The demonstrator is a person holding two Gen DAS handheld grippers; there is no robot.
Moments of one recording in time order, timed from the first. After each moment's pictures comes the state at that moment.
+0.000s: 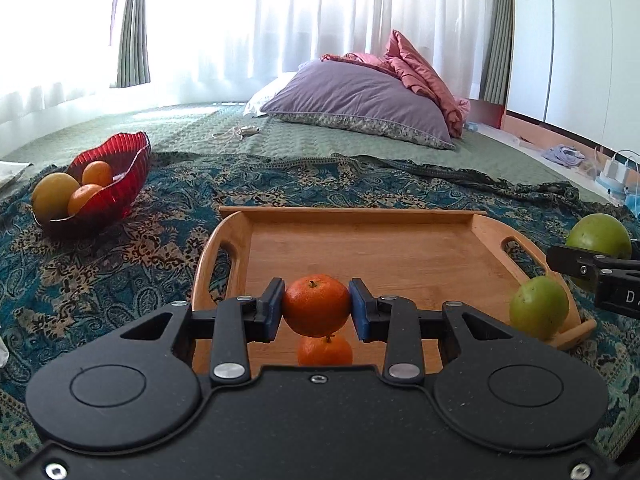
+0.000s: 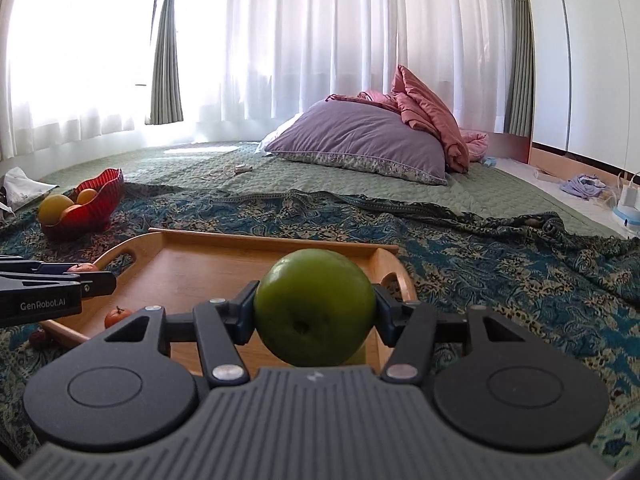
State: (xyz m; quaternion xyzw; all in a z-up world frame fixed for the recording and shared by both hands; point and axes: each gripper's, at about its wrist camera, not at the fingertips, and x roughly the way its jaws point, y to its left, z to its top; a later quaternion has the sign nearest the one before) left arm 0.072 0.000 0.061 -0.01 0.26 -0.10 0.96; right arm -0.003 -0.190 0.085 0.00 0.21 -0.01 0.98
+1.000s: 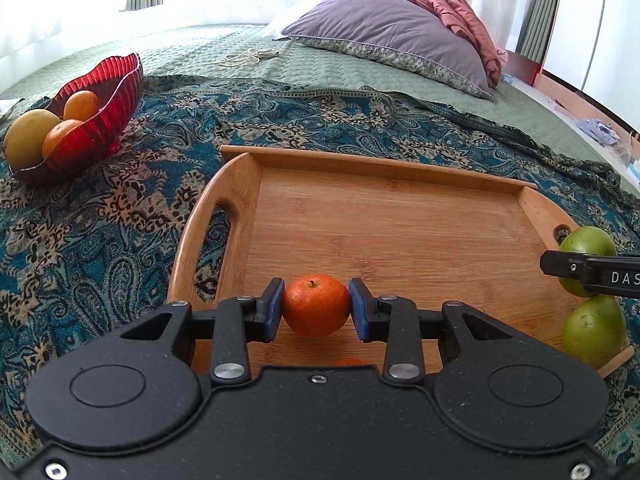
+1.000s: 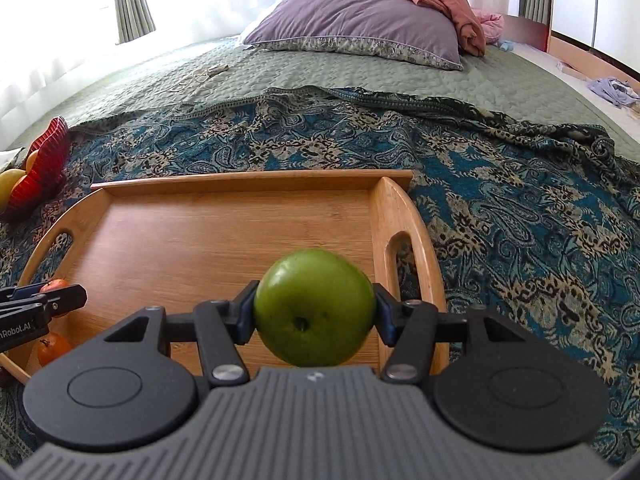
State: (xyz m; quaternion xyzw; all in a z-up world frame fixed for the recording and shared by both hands) left arm 0.156 0.001 0.034 -0.03 0.37 -0.07 0.93; right arm 0.119 -0.222 0.057 0.05 0.39 -0.01 0.92
